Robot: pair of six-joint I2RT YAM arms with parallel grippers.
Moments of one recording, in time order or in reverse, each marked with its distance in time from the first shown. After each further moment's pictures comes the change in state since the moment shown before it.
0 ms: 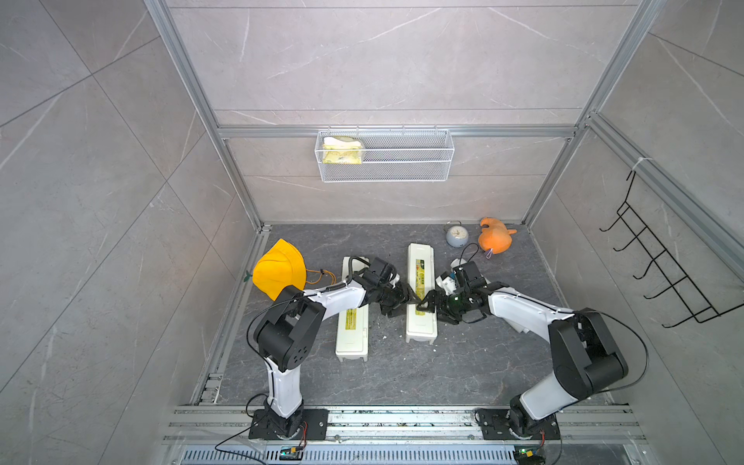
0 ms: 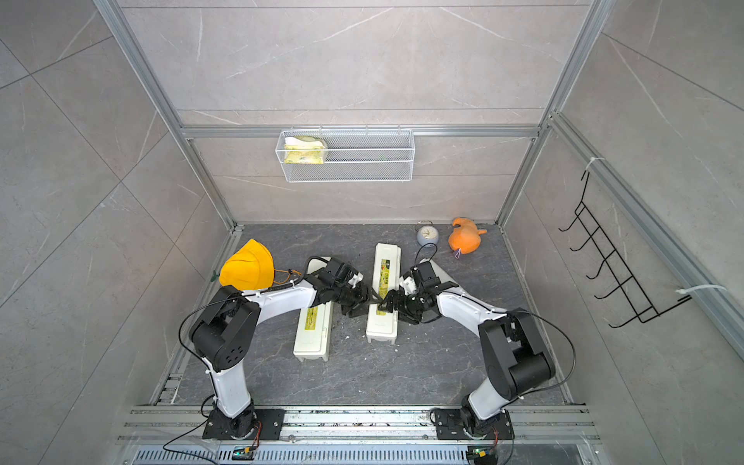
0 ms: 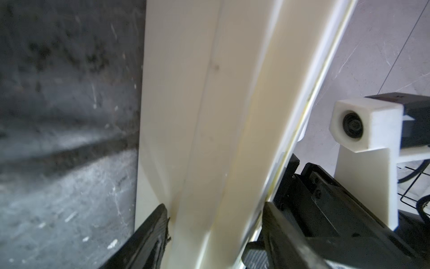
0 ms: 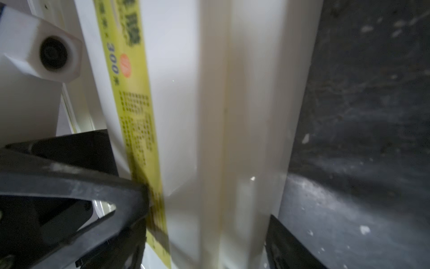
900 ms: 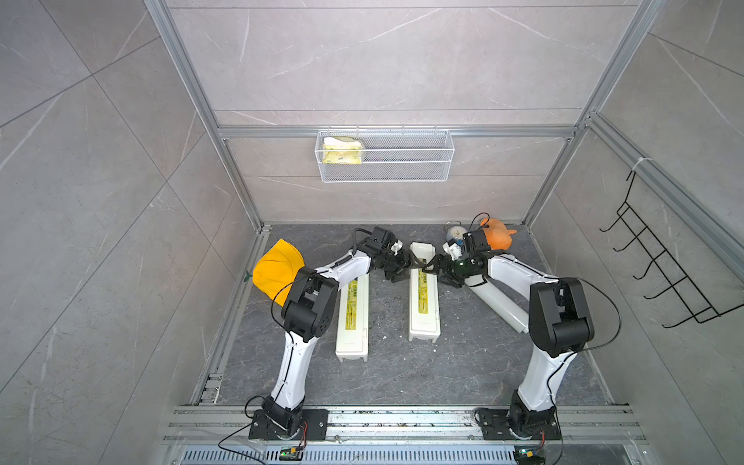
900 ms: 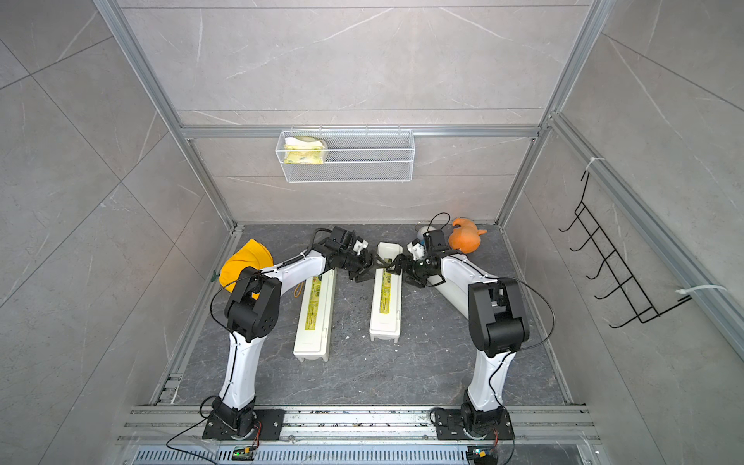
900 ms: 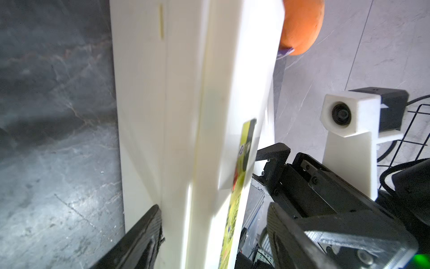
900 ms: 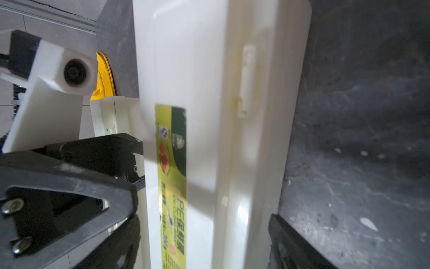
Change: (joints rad) left arm 0.116 0.314 0.515 -0.122 0.065 0.120; right arm -0.174 0.292 0.406 -0.052 -0.069 -0.134
